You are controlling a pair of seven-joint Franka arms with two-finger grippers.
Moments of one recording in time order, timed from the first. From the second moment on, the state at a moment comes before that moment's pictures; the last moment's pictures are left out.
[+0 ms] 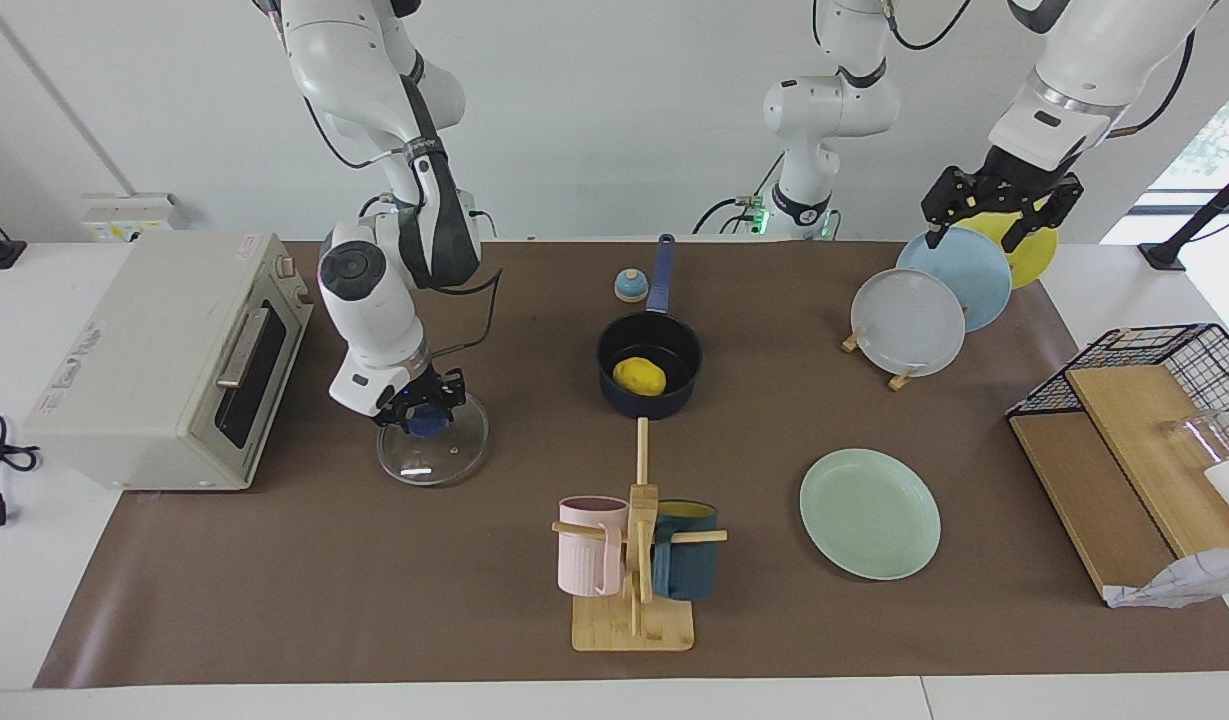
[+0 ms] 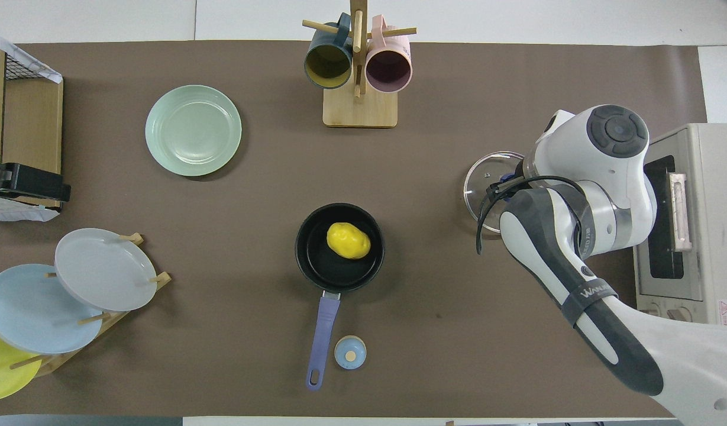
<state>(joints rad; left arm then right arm) -0.06 -0.05 -0.03 -1.56 -0.02 1.52 0.05 0.17 0.25 0.02 -1.93 0.00 2.15 -0.10</state>
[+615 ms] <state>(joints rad) -0.06 -0.04 -0.03 -1.57 -0.02 1.52 0.05 0.51 0.27 0.02 -1.62 0.00 1.92 0.41</state>
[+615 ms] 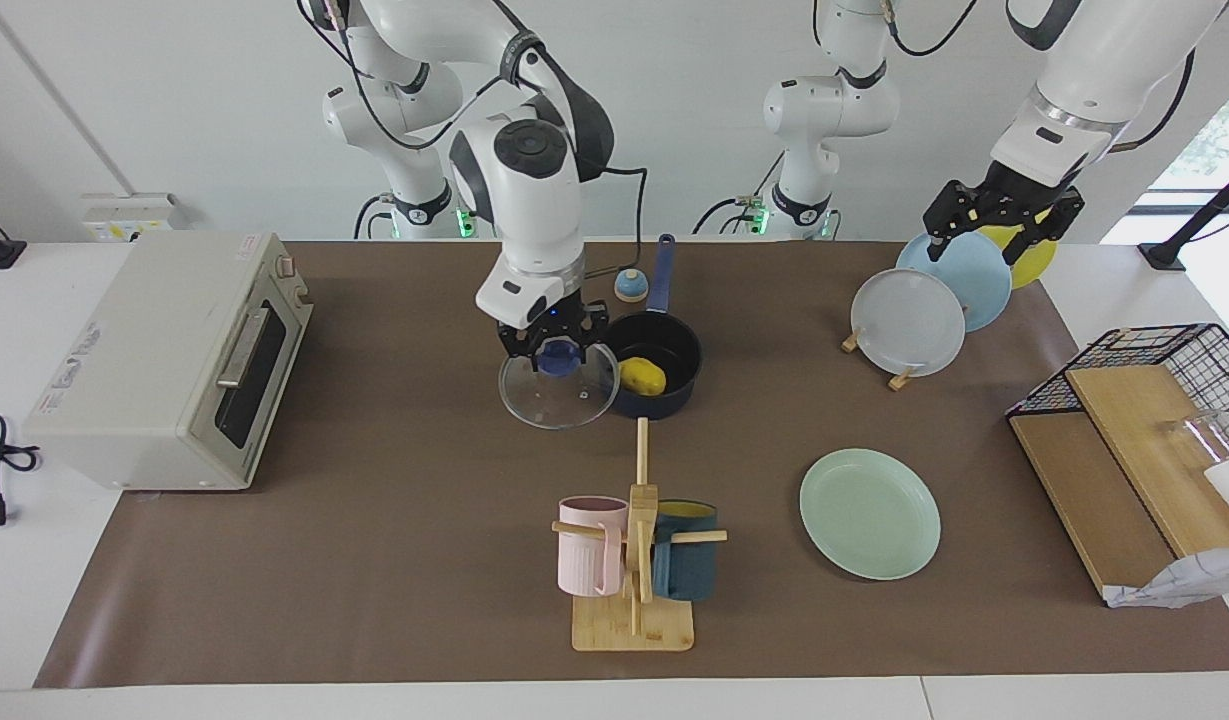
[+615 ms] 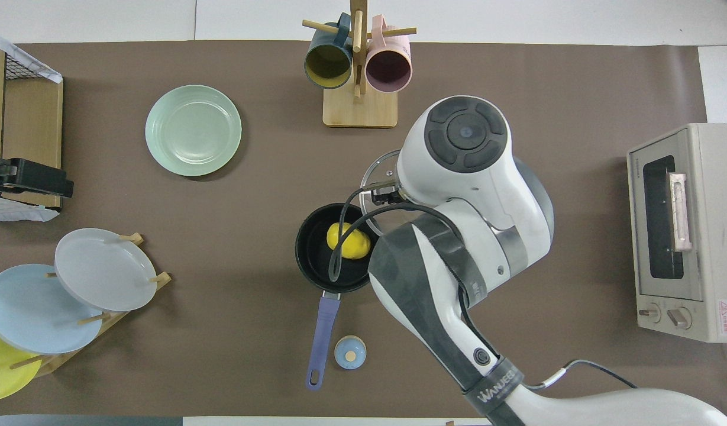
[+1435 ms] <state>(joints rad) -0.04 -0.04 -0.03 -1.57 -0.02 1.54 0.05 0.70 0.29 0.02 -1.71 0.01 2.03 0.64</state>
